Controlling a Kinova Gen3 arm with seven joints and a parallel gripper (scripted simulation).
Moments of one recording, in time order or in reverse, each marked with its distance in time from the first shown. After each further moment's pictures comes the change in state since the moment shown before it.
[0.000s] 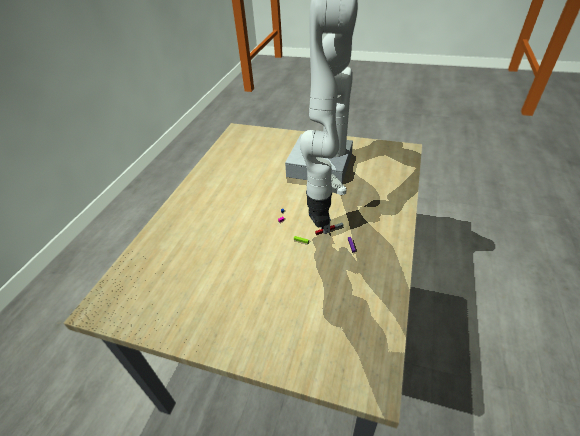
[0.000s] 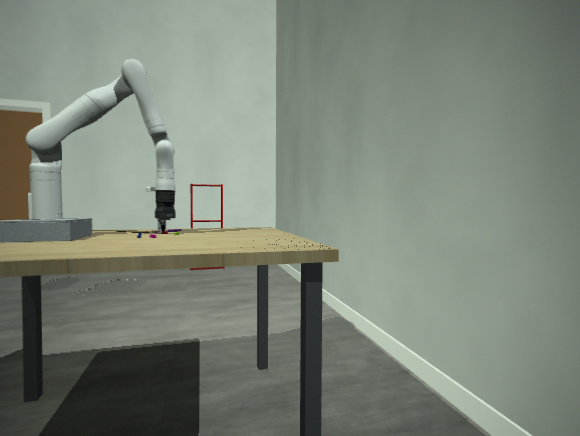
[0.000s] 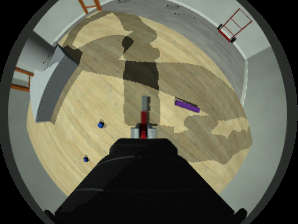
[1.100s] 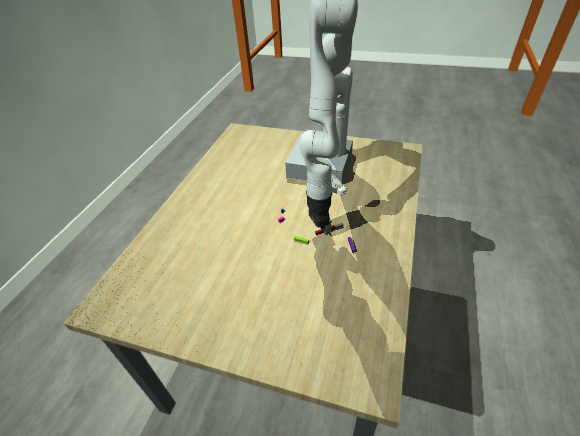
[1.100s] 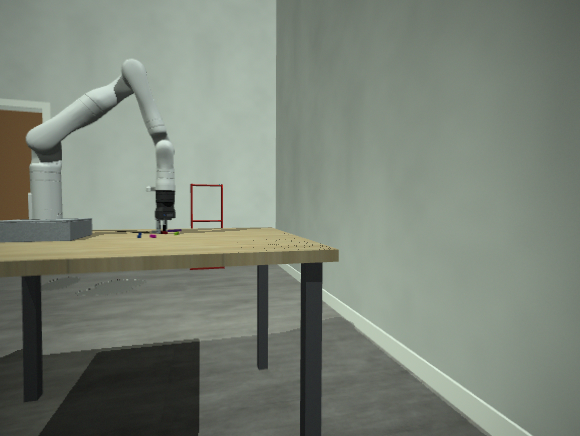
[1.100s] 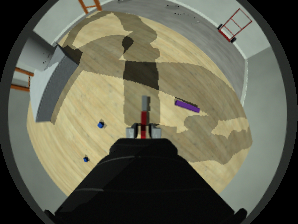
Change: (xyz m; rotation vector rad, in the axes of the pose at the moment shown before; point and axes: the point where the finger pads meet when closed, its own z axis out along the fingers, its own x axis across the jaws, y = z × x) arm 0.000 0.000 0.000 0.000 0.000 0.000
